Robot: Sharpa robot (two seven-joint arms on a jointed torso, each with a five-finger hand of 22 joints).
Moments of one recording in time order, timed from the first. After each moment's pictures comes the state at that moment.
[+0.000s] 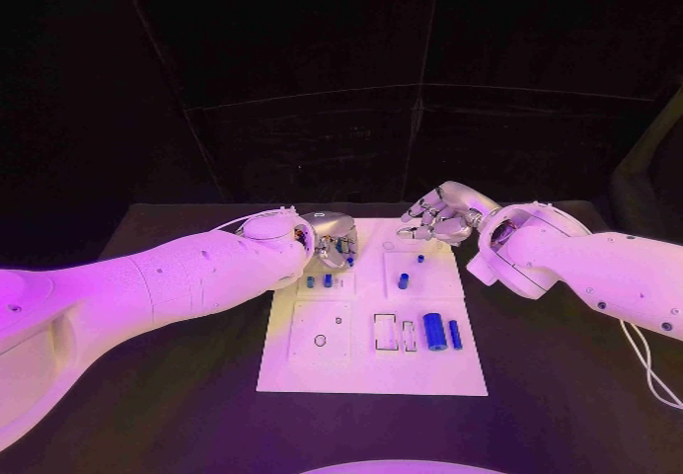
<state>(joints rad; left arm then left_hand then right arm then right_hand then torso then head) 1.28 -0.39 -0.20 1.04 -1.37 -0.16 0.01 1.38 -0.07 0.48 -0.11 0.04 1.09 0.13 0.16 0.12 1.17 0.06 0.24 0.10 1.47 -0.03 1.29 1.10 0.11 1.43 0.07 1.13 1.11 1.23 -0.85 -0.01 1.51 -1.05 -0.36 -0.11 1.43 -0.03 -0.19 0.25 0.36 0.93 0.14 0.13 0.07 1.17 0.06 0.74 0.79 1.47 -0.02 1.17 1.04 0.10 1.25 0.09 1.26 1.03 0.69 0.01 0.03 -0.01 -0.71</state>
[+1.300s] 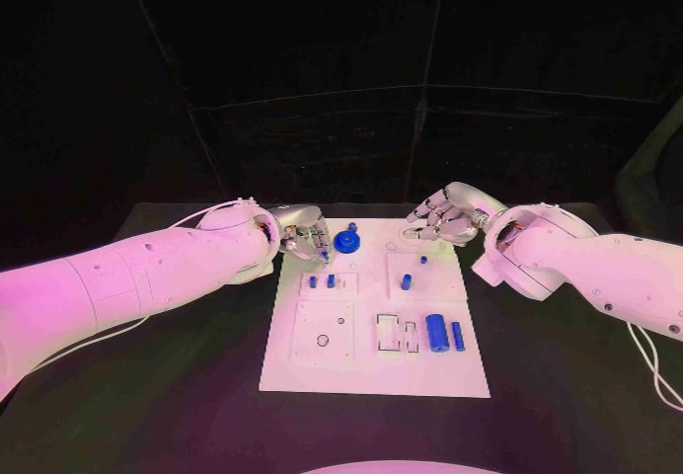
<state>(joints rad) 1.28 -0.56 -0.14 1.14 -1.29 -0.11 0.01 1.33 -0.09 0.49 -0.11 0.04 1.09 0.13 0.14 0.11 1.19 0.06 0.20 0.08 1.47 -0.03 1.29 1.08 0.12 1.43 0.07 1.14 1.12 1.23 -0.85 -0.01 1.51 -1.05 -0.36 -0.11 1.43 -0.03 -0.19 0.25 0.36 0.93 0.14 0.13 0.07 1.17 0.06 0.74 0.79 1.47 -0.02 1.17 1.04 0.10 1.25 0.09 1.26 1.03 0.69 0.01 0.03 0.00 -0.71</state>
